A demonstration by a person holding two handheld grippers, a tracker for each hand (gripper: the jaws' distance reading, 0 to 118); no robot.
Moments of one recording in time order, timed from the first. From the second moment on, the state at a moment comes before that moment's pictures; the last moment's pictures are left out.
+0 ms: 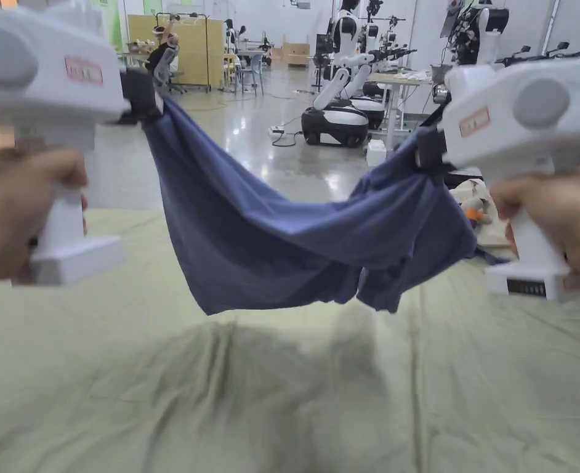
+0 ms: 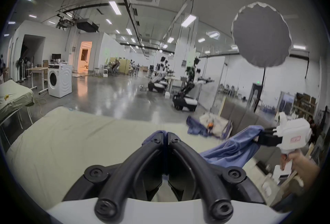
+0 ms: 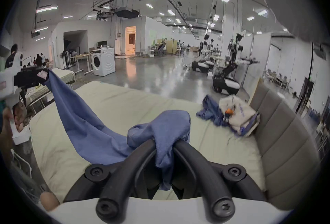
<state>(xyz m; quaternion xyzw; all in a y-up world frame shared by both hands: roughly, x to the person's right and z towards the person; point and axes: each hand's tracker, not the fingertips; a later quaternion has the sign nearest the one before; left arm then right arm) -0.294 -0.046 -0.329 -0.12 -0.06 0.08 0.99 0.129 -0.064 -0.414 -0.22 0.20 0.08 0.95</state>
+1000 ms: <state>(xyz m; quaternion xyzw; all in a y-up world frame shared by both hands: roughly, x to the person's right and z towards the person) -0.274 -0.265 -0.092 -0.36 -0.04 0.10 0.93 0.223 -0.296 -0.221 -0.43 0.22 -0.02 0.88</state>
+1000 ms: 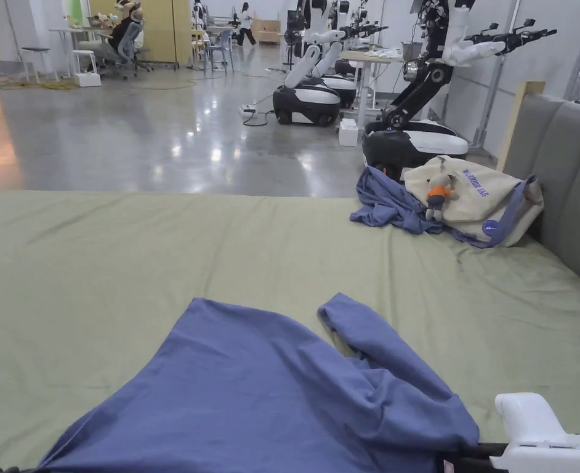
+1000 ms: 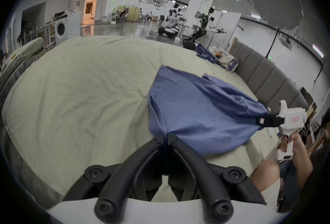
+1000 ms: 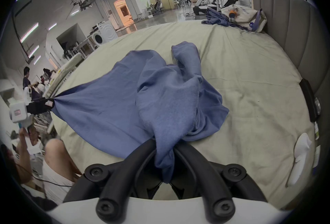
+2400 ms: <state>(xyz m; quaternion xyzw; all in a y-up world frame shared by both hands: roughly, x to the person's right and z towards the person) -0.271 -0.226 -0.297 -0.19 -0.08 -0.02 0.98 0.191 -0.256 -0.065 -0.12 0.12 0.03 0.99</state>
